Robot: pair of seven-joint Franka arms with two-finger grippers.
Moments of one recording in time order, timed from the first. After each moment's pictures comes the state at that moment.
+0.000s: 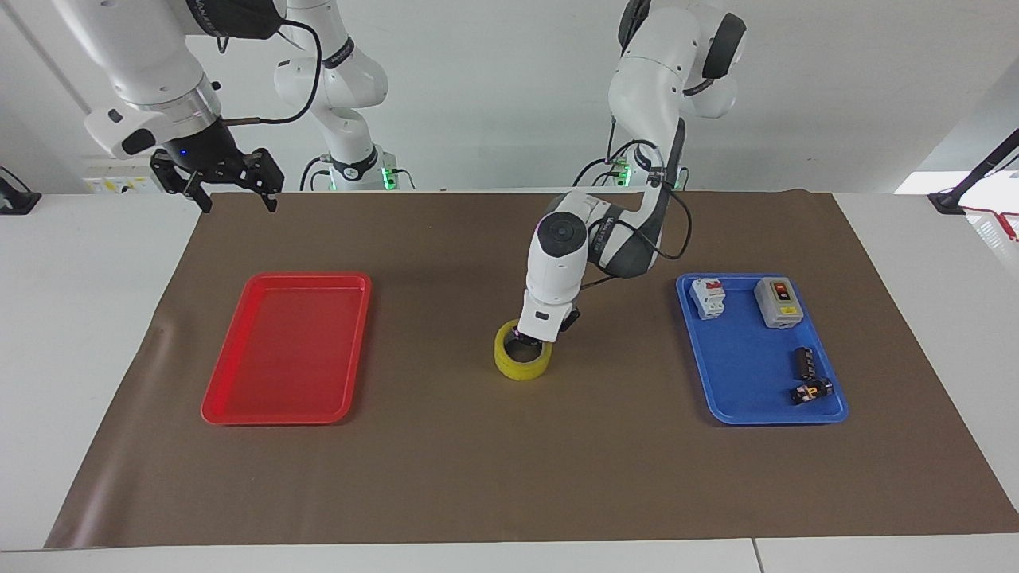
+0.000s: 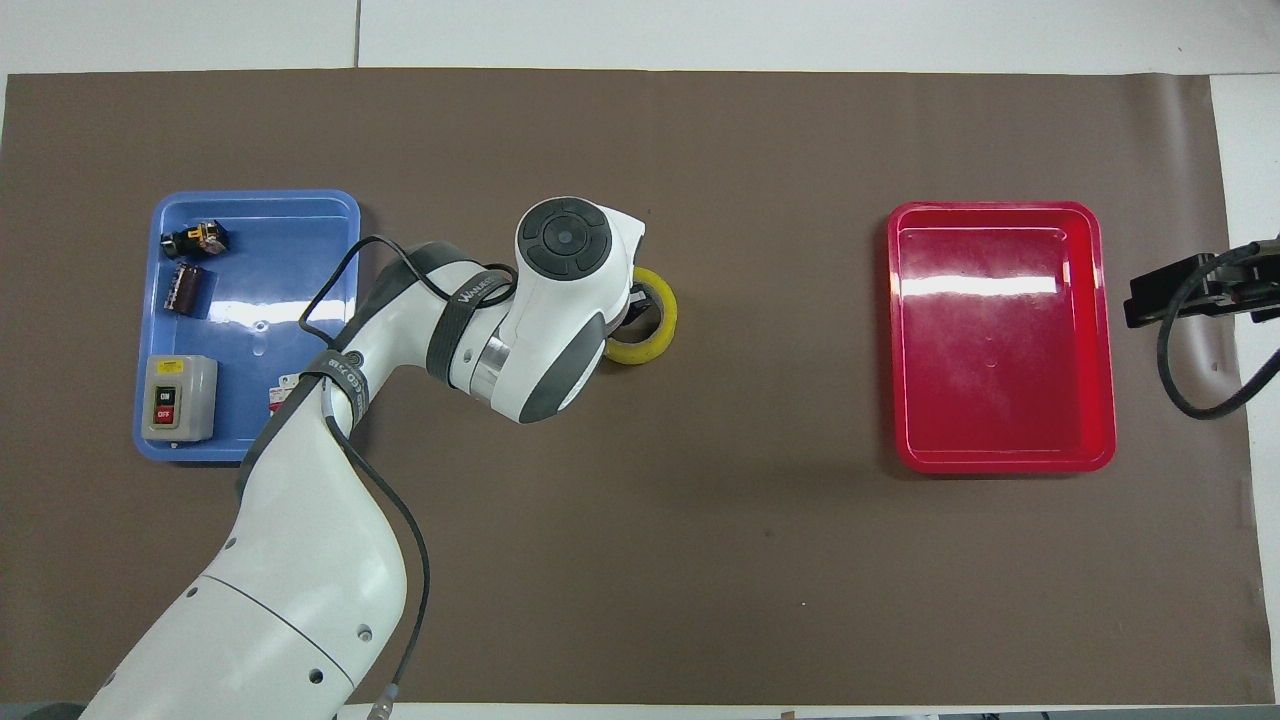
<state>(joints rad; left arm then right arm) -0.61 0.53 -0.03 -1.63 -0.01 2.14 -0.96 -0.02 -0.02 0.02 -1.55 -0.03 1.47 -0.01</state>
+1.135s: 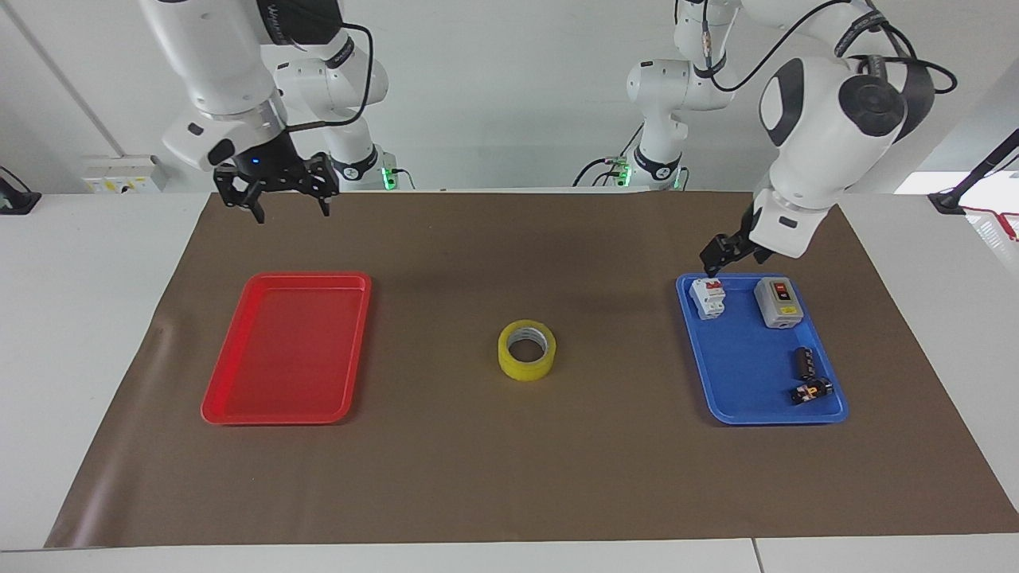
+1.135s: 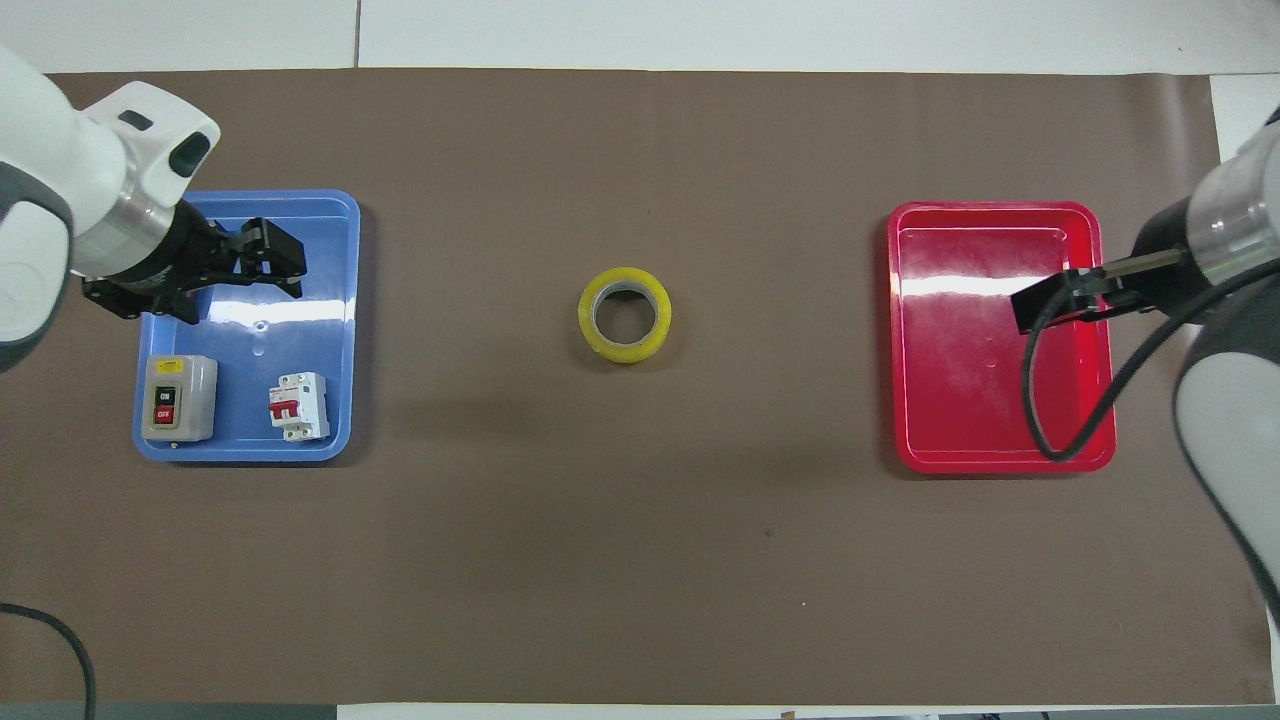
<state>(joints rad) -0.13 0.11 -0.01 -1.60 -0.01 1.56 -0.24 0.16 0.03 0.04 -1.58 -0.02 1.57 0.05</state>
